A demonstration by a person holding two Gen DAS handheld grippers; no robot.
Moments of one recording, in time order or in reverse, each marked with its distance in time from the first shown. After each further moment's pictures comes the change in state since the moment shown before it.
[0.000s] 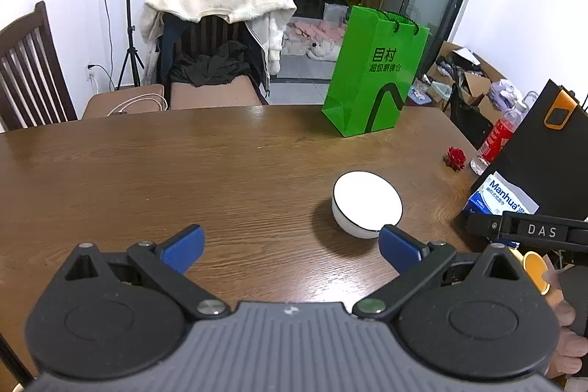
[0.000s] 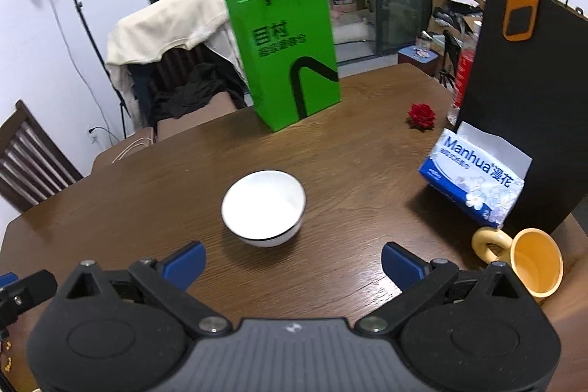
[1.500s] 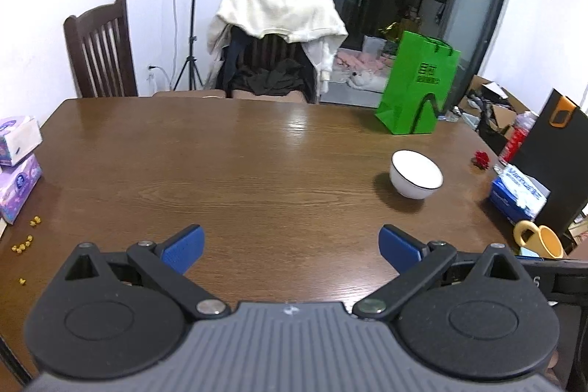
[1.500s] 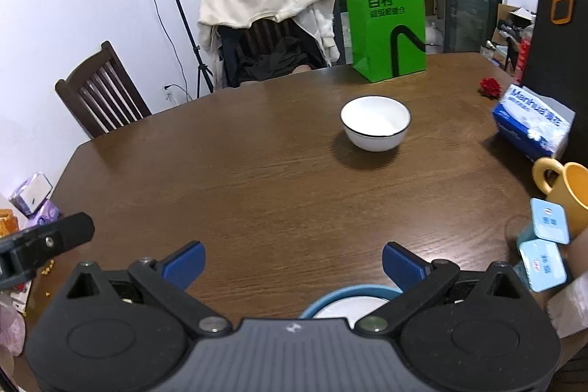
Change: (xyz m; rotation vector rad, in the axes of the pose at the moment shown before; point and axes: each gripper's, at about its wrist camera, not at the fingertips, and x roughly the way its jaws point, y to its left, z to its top) left arm -0.124 0.086 -0.123 -0.096 -0.116 0.103; right arm -0.075 0.098 -0.152 -0.156 0.007 0.183
